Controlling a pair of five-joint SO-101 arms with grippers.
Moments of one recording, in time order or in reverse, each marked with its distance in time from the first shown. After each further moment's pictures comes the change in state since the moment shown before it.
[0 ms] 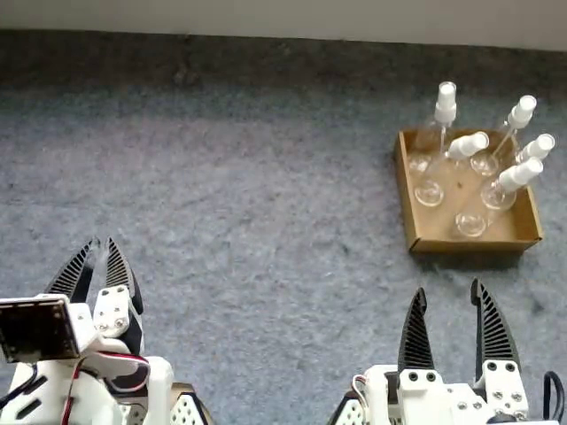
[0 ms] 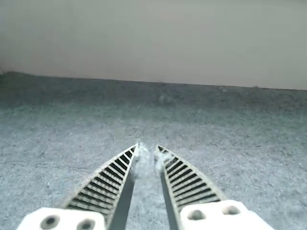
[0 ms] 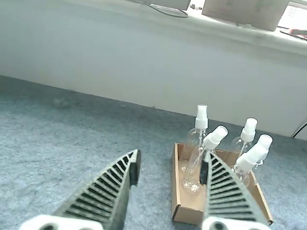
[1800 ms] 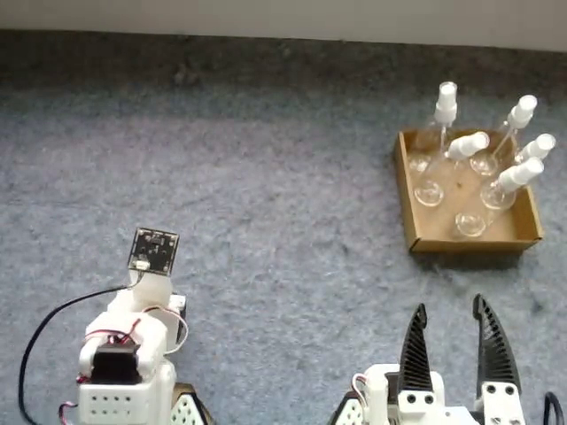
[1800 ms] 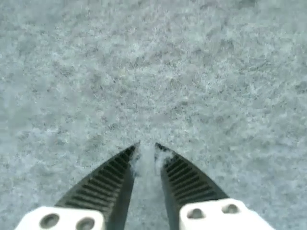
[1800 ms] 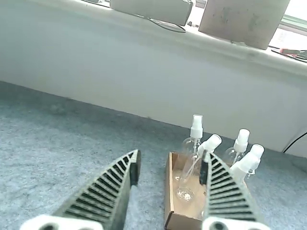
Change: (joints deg) left arm 4.4 -5.1 47.7 -2.5 -9.1; right arm 0.0 -6.7 1.1 0.3 2.4
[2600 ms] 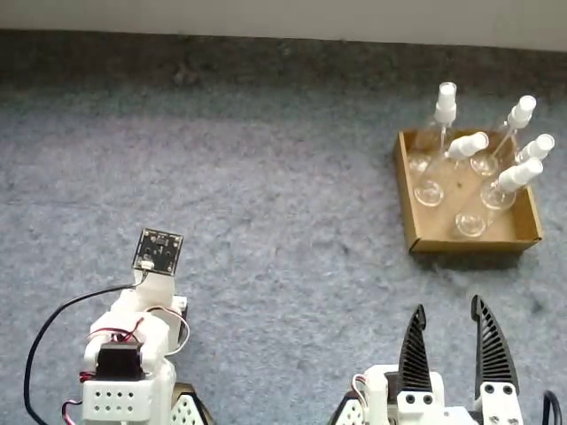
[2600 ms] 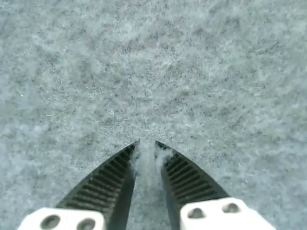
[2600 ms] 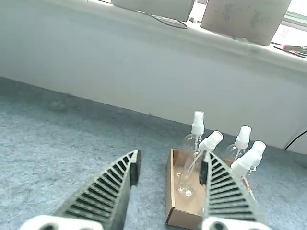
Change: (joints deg) left arm 0.0 0.0 4.8 -3.4 -0.3; right arm -0.2 0.0 0.0 1.6 0.0
